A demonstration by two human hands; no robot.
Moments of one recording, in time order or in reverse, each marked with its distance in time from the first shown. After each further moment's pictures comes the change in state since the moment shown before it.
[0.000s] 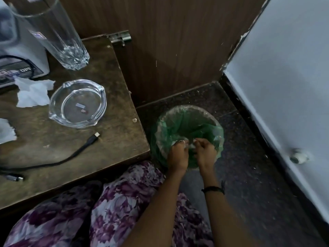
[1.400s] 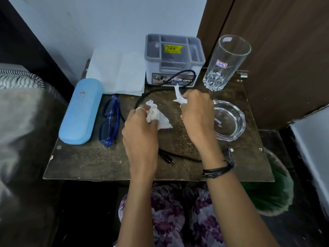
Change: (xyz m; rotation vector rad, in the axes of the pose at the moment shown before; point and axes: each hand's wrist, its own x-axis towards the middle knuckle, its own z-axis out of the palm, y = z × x) left_hand -0.122 -0.098 -0.354 -0.175 0.836 -0.225; right_hand -0.219 -0.290 0.191 -0.610 -0.169 -0.935
